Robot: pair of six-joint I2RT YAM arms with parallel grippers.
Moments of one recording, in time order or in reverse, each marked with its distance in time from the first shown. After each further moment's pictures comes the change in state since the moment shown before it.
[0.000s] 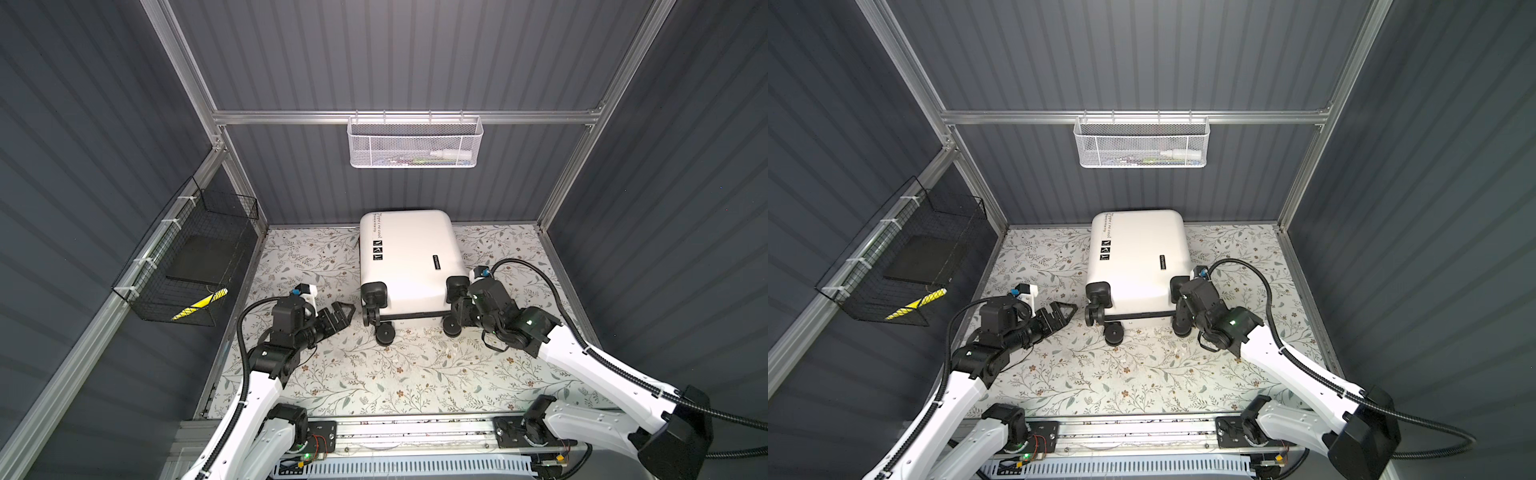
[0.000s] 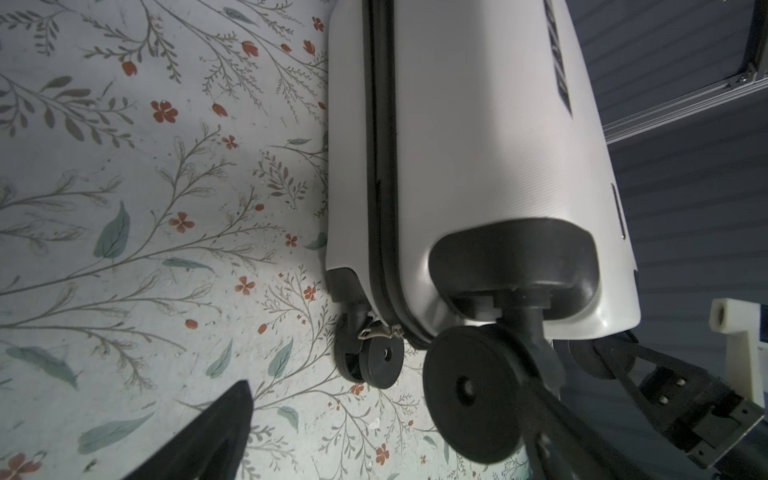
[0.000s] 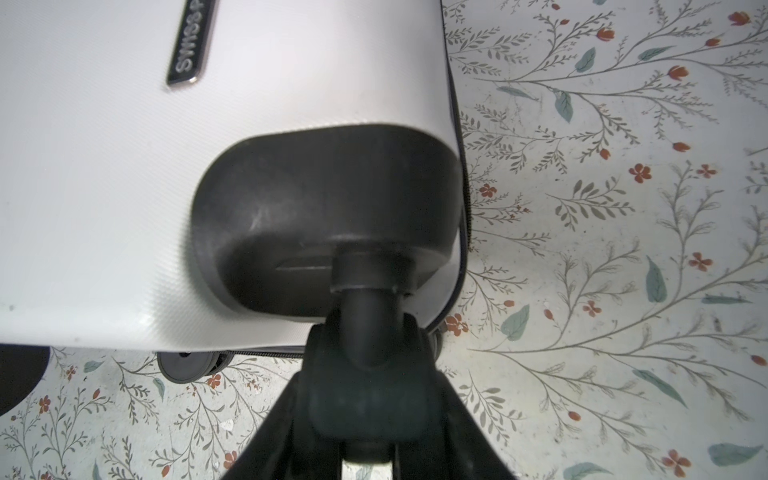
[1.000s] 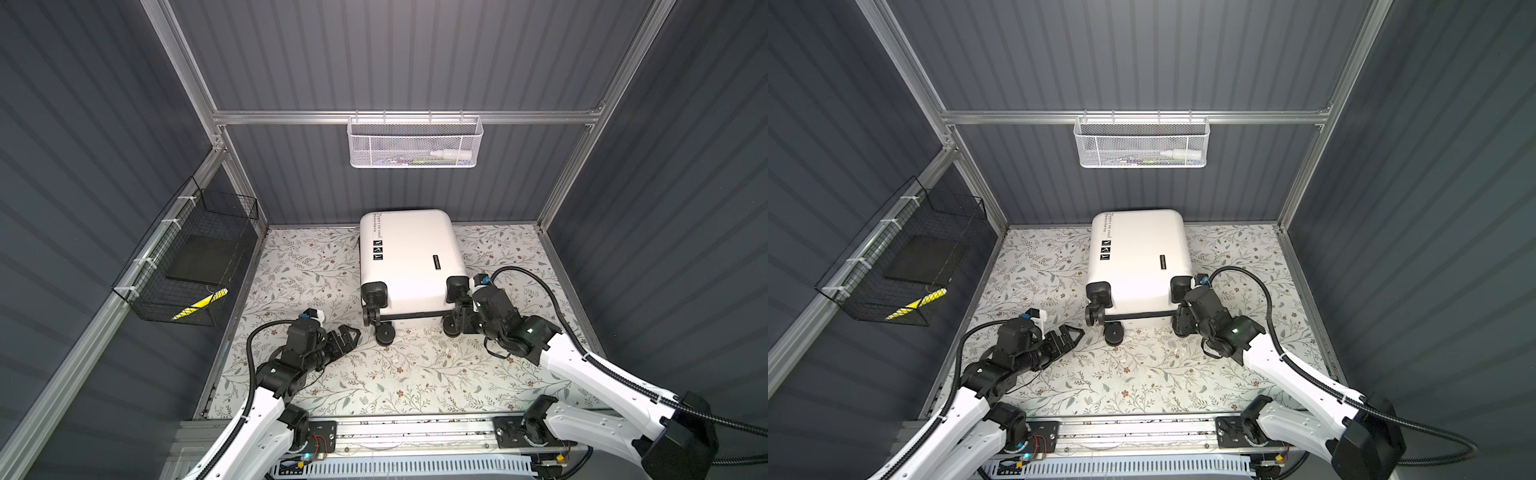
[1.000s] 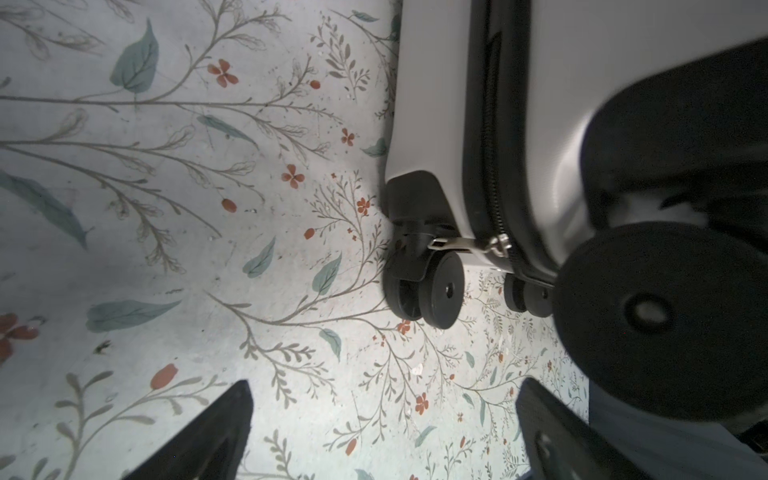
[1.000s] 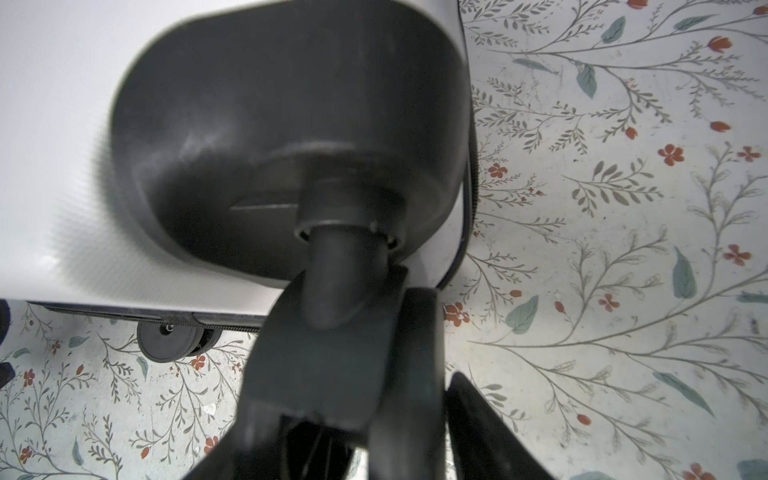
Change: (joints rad) left arm -0.148 -0.082 -0.181 -0.014 -0.122 -0.131; right arm -0.025 -0.032 -0.105 0.071 -0.050 -0.051
